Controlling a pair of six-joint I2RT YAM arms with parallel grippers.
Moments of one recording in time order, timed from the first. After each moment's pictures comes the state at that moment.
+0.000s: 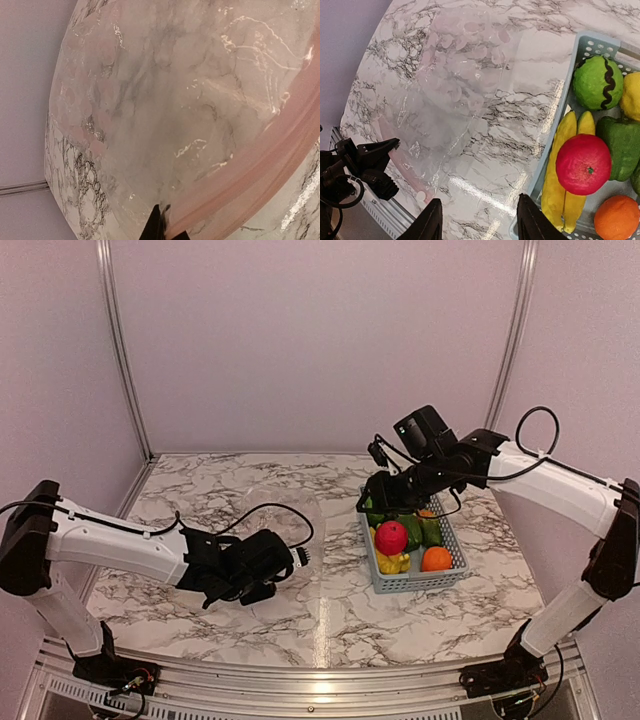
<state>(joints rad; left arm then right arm) -1.16 1.64 0.96 -0.40 -0.61 0.29 0.72 1.52 1.36 -0.74 -0.19 0.46</state>
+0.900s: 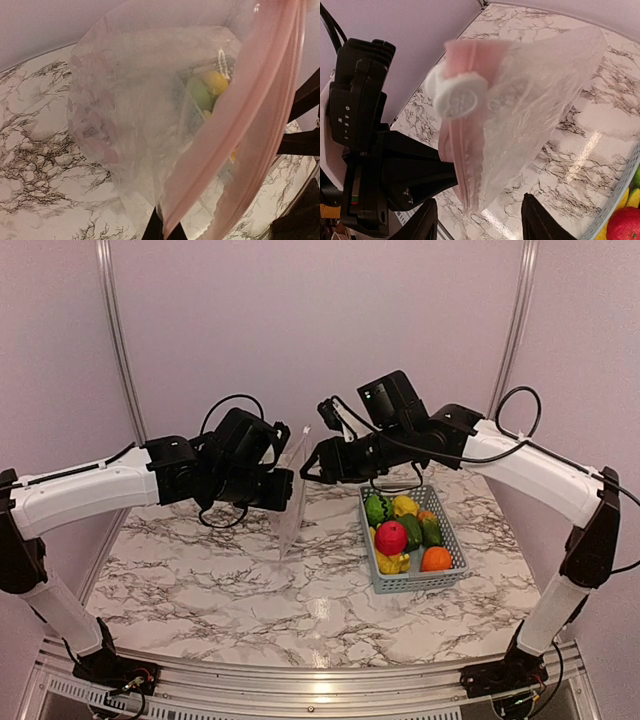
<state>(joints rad) -0.97 1.59 1.45 -0.58 -0.26 -0.49 0.85 1.68 1.69 -0.65 -0.23 0.44</state>
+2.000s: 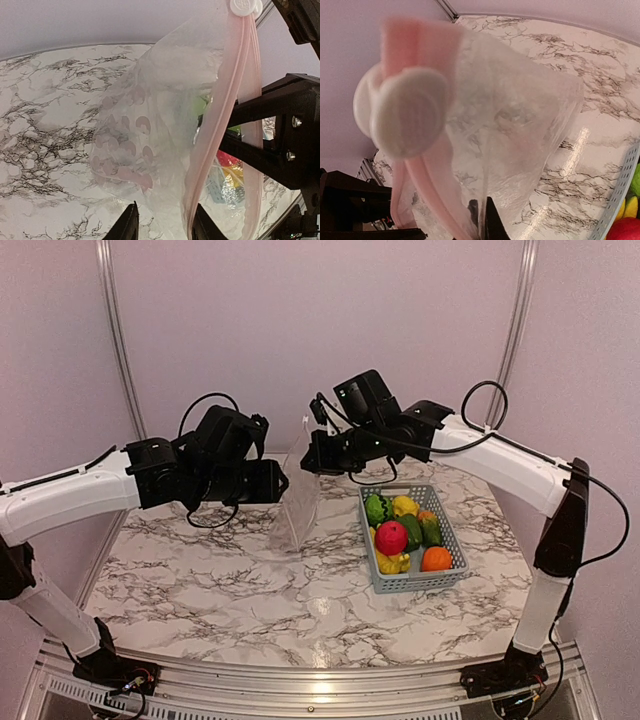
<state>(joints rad) -0.96 1.50 1.38 -0.53 -0.31 -0.63 0.86 1.85 1.85 -0.64 -0.11 0.53</state>
